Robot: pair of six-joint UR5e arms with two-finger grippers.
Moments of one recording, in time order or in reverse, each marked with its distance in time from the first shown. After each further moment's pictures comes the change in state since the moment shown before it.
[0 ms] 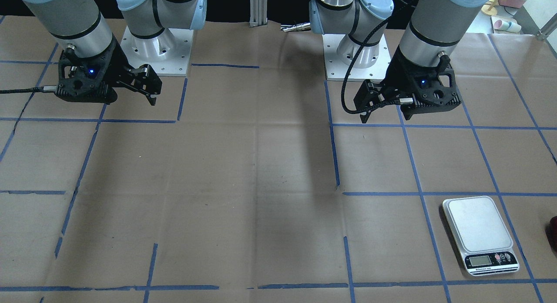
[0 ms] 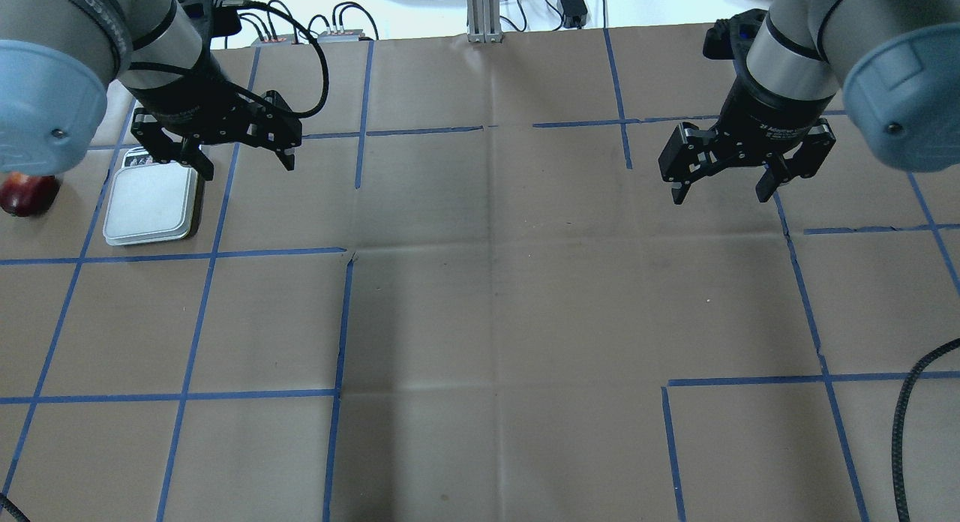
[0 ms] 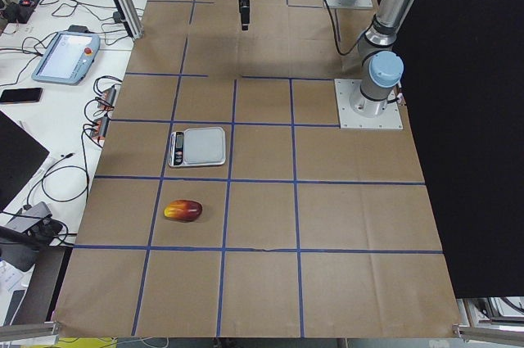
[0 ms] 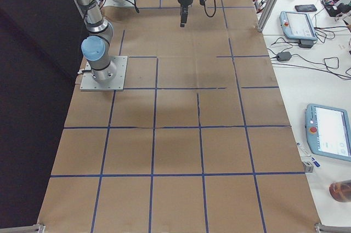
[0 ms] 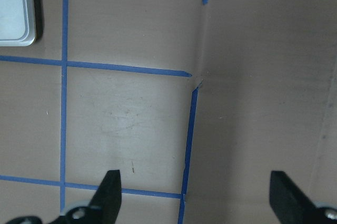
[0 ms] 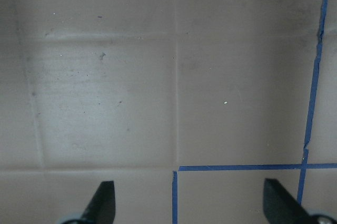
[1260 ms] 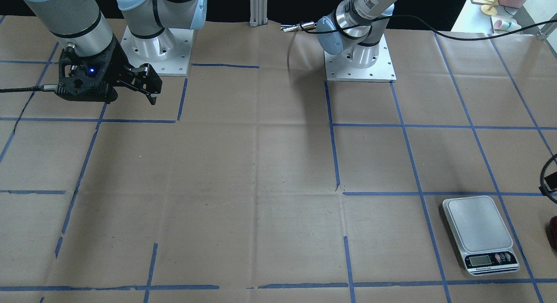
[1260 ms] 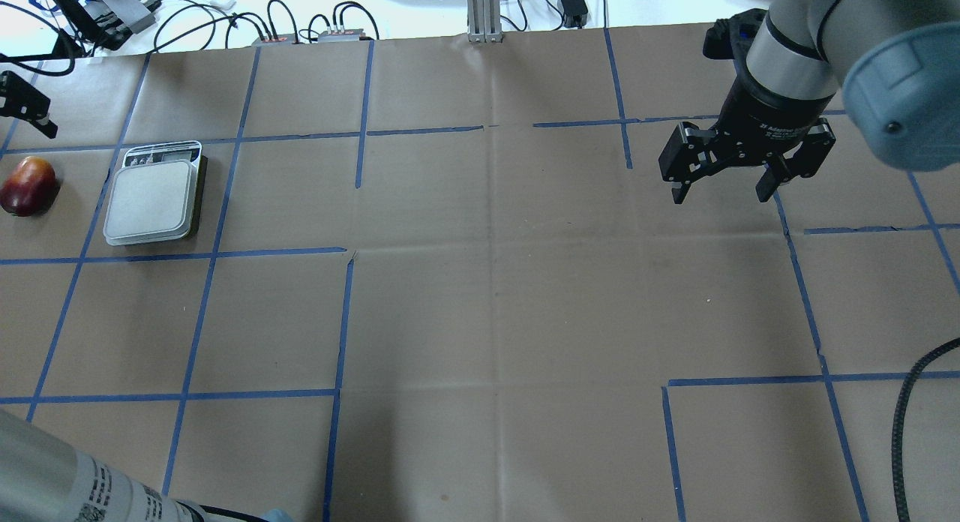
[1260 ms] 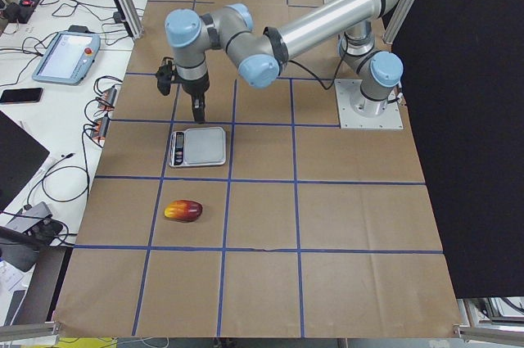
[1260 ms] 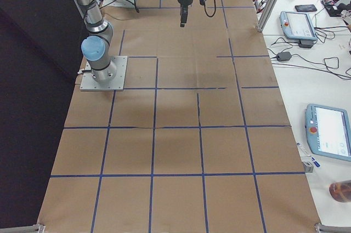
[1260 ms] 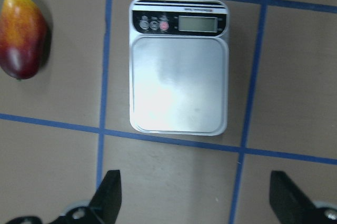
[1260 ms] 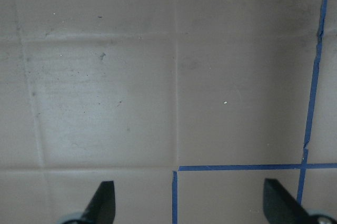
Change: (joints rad) left arm 0.599 -0.473 0.353 0.140 0.000 0.636; right arm 0.000 0.000 0.000 0.000 0.000 0.000
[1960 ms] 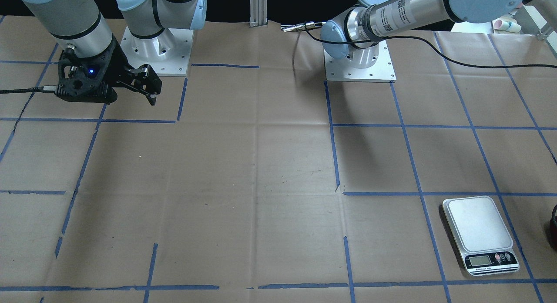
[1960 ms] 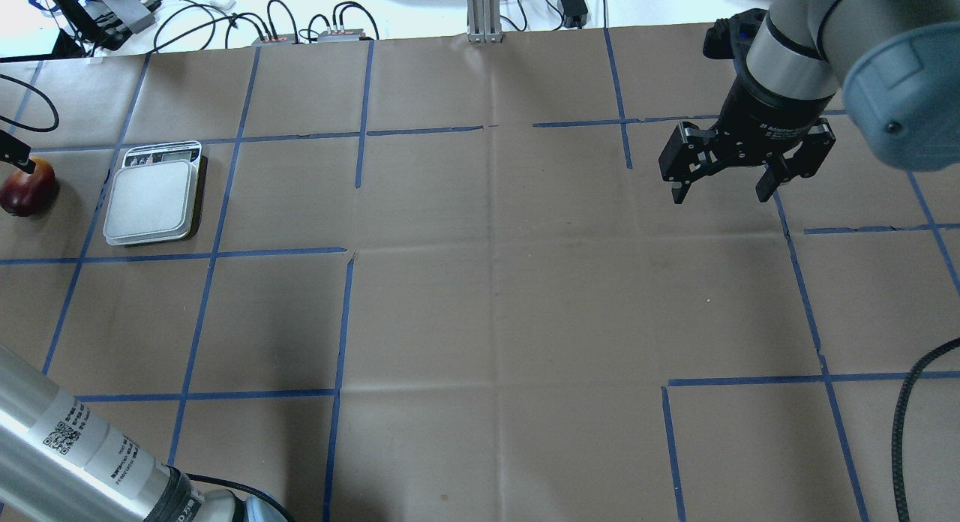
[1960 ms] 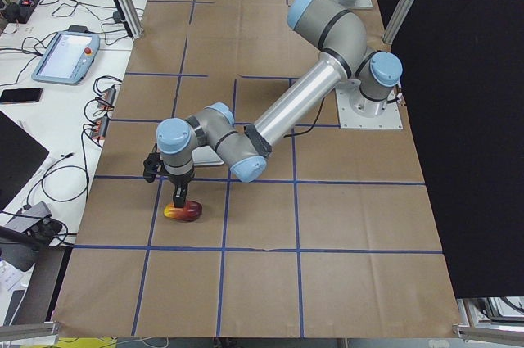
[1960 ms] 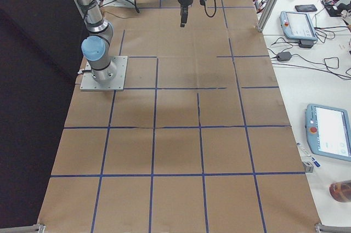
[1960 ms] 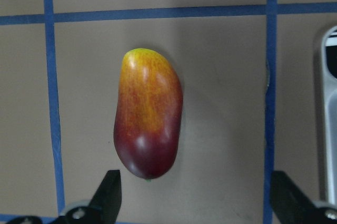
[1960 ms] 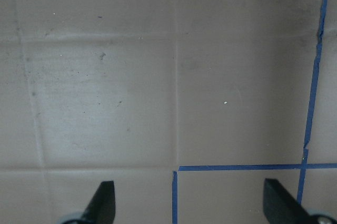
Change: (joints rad) left arm 0.088 -0.287 0.137 0.249 -0.001 0.194; right arm 0.000 0.000 0.000 0.000 0.000 0.000
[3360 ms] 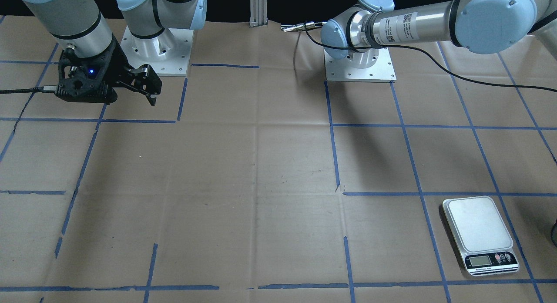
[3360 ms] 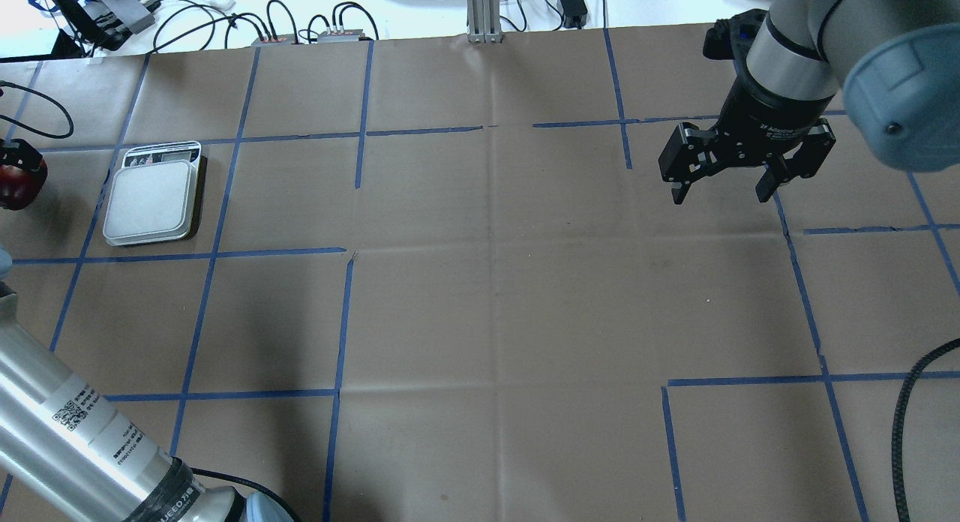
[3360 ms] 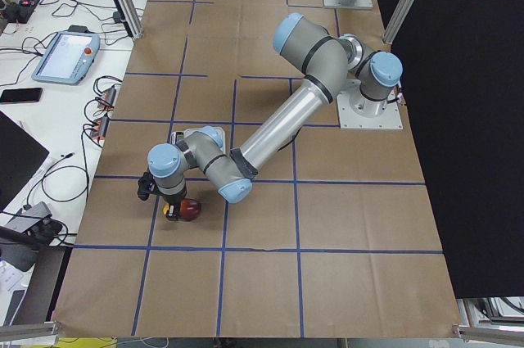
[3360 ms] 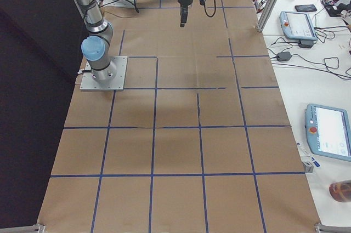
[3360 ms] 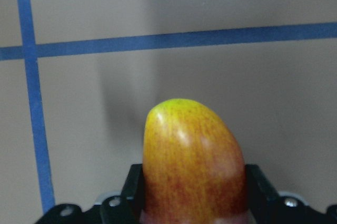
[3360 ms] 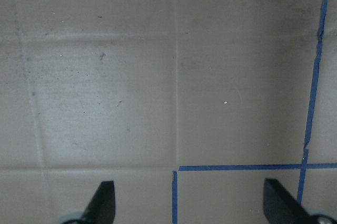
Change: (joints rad) left arm -0.002 -0.096 0.120 -0.045 0.006 0.014; right arm 0.000 0.000 0.000 0.000 0.000 0.000
